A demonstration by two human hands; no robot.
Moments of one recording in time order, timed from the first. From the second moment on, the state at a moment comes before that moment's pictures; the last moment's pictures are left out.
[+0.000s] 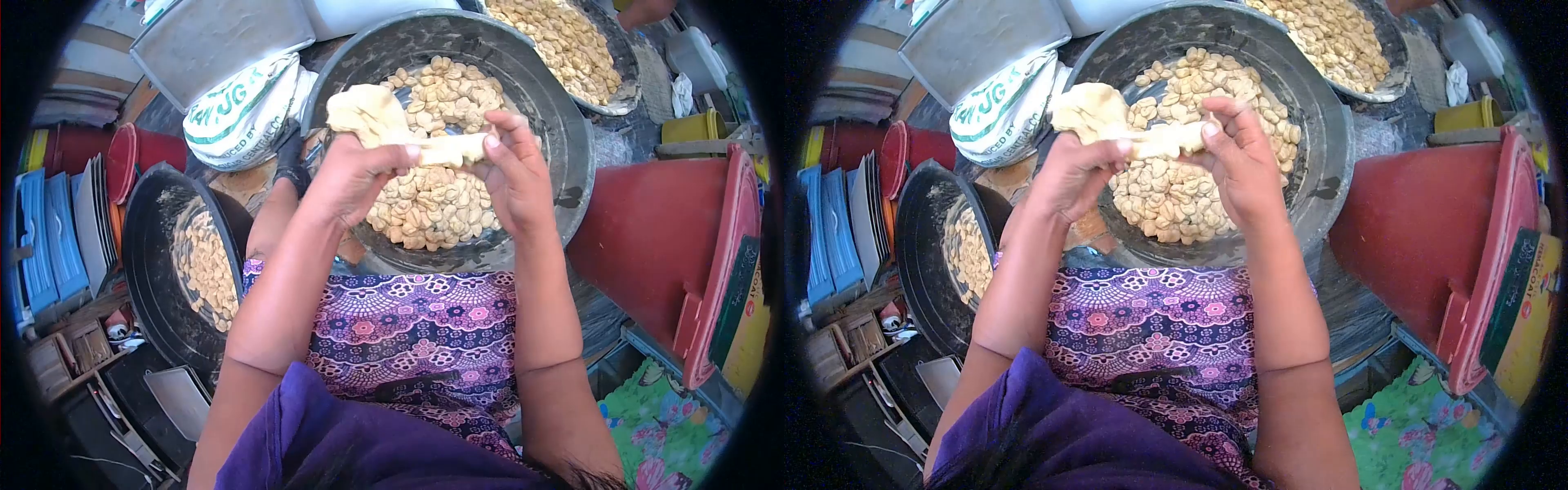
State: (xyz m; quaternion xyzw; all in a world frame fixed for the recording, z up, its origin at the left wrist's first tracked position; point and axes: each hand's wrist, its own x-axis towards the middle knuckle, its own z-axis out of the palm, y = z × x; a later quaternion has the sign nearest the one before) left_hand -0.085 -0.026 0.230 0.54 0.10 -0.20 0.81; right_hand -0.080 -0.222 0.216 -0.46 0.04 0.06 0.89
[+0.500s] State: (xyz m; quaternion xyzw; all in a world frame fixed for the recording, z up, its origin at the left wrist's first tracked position) left_hand -0.082 -0.029 0.239 0.67 0.07 -0.20 0.71; right_hand -0.068 -0.249 0.200 -0.59 0.03 0.20 0.78
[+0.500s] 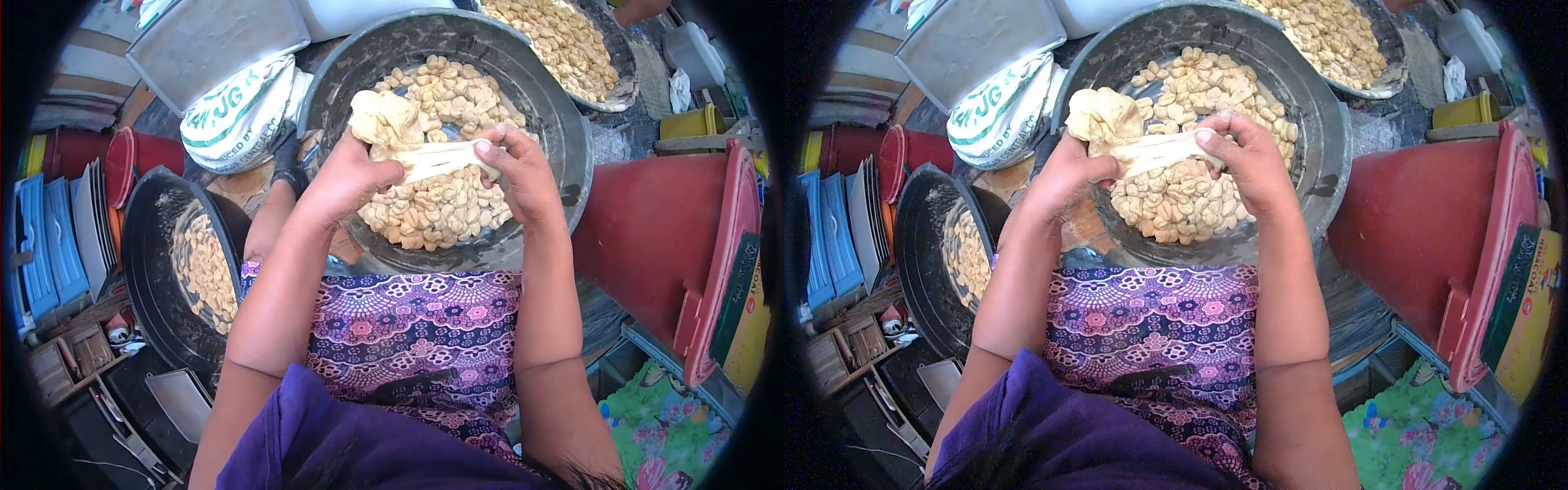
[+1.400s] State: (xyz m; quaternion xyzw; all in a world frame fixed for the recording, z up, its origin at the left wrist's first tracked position) left_hand -0.092 -0.036 0.223 0.55 0.08 -0.34 0.76; right_hand -0.087 -0.215 0.233 -0.81 -0.16 -0.05 0.56
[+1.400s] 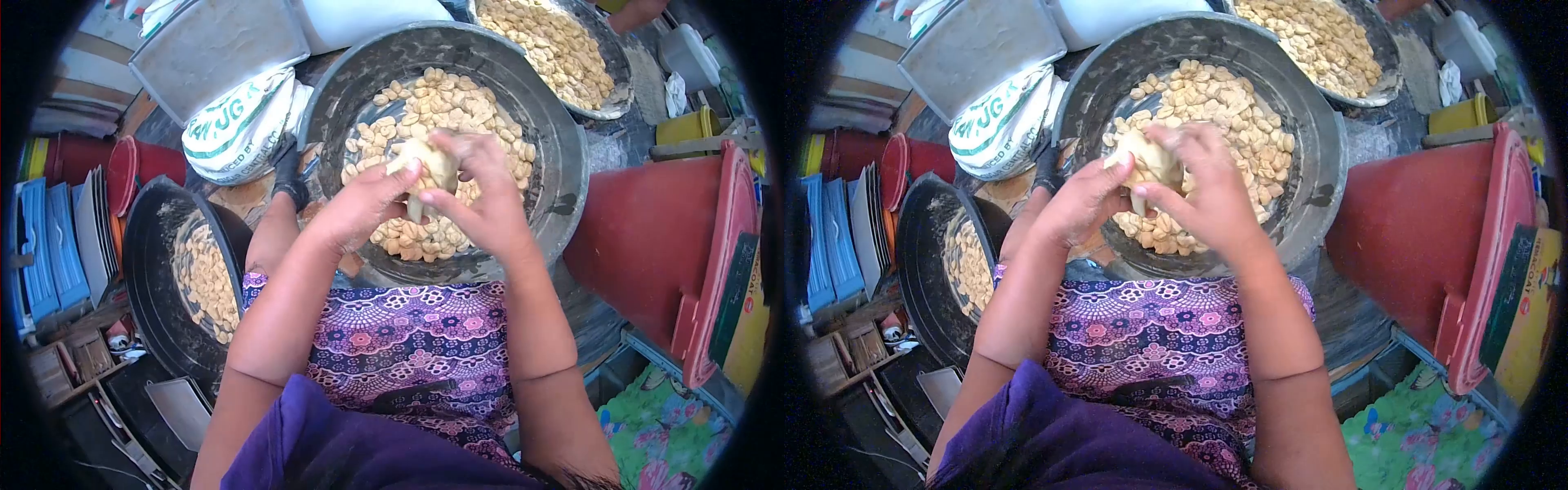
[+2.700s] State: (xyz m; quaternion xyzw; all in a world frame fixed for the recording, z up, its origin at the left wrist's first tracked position) left_hand -0.087 -0.050 0.208 0.65 0.04 -0.13 0.75; right_hand -0.089 -0.200 0.203 -0.77 -0.14 -0.01 0.62
